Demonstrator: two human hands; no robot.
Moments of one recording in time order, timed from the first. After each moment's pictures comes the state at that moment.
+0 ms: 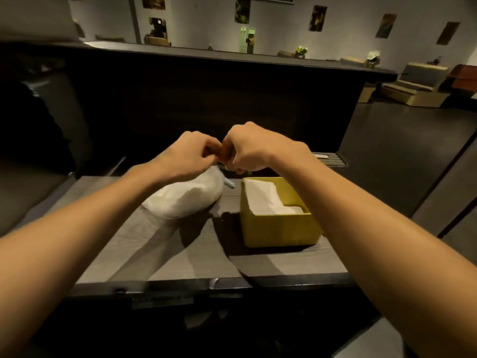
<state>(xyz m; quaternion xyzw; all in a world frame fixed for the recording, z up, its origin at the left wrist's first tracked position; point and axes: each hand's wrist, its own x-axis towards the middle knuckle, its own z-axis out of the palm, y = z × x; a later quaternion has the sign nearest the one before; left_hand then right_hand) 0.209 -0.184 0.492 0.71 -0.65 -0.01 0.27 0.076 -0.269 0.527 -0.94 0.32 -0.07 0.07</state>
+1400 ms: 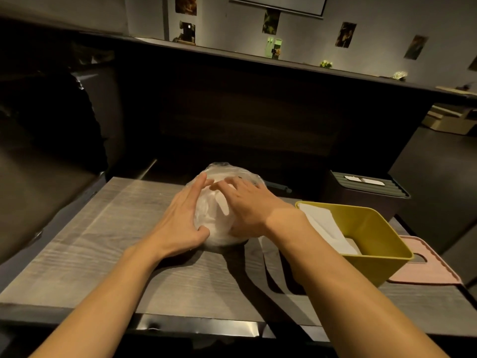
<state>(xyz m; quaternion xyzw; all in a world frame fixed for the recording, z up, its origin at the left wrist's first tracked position) 0.305 -0.125 0.366 0.72 -0.59 -0.11 0.36 0.160 -0.246 0.438 -0.98 0.20 0.04 -0.02</state>
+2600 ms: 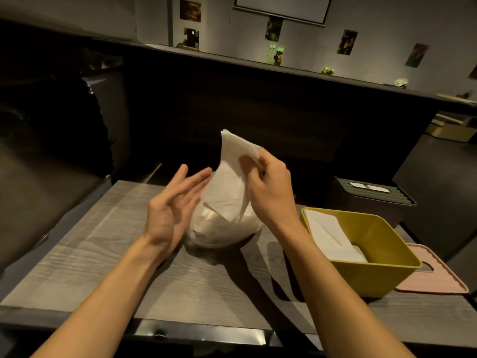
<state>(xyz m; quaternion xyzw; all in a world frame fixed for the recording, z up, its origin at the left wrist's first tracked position) 0.288 -0.115 0.402 0.39 -0.27 -0.36 0.80 0.157 -0.233 0.449 -0.79 0.21 -0.43 0.37</state>
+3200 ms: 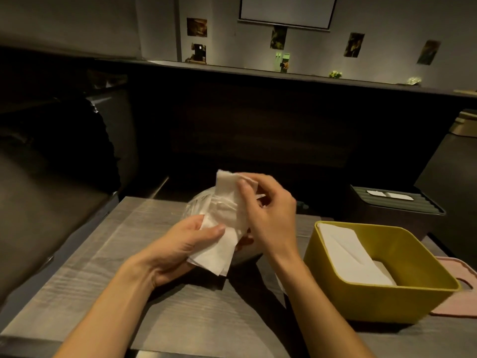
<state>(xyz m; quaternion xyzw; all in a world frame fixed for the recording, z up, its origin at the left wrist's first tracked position) 0.294 -0.111 0.403 0.54 -0.34 -0.51 0.58 0.169 -0.232 0.415 -0.74 0.19 -0.52 0.39</state>
